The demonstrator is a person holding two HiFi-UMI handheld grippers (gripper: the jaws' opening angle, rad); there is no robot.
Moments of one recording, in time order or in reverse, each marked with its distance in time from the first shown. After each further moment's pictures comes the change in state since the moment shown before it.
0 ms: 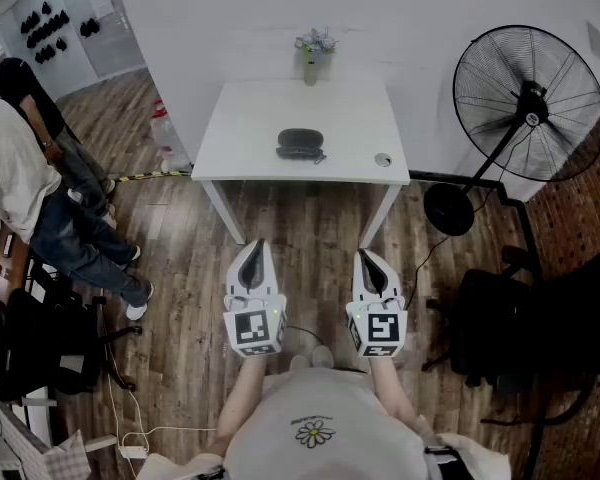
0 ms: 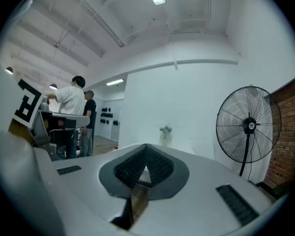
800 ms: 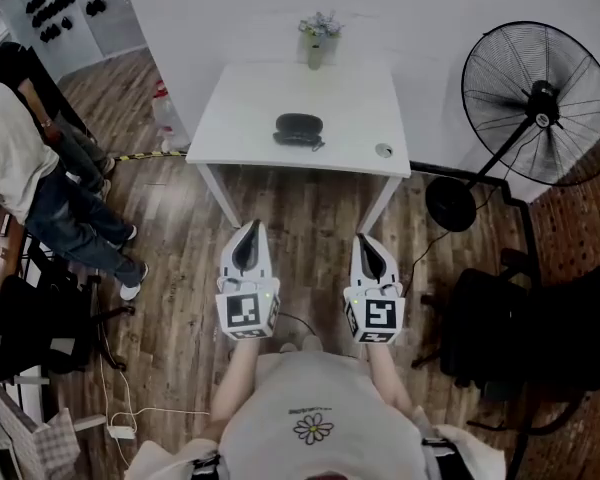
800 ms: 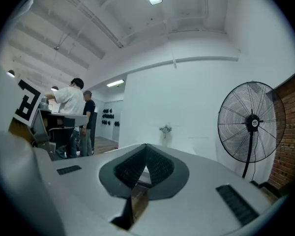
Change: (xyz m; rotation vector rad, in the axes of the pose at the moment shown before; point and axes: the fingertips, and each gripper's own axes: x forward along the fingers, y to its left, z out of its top) left arm 0.034 -0.016 -0.004 -0.014 -0.030 0.014; right arm 0.026 -0.037 -0.012 0.014 -0.018 0.019
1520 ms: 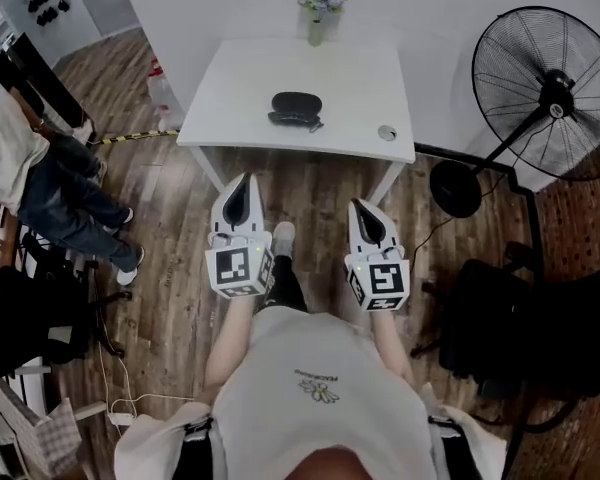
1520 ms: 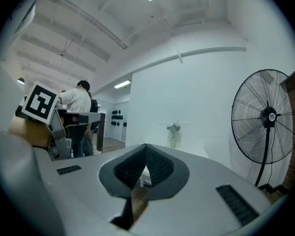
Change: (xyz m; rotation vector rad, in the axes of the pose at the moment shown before) left arm 0.077 0.019 -0.006 -0.014 -0.056 0.019; right arm 0.066 -0.017 -0.013 0.009 -0.003 0.125
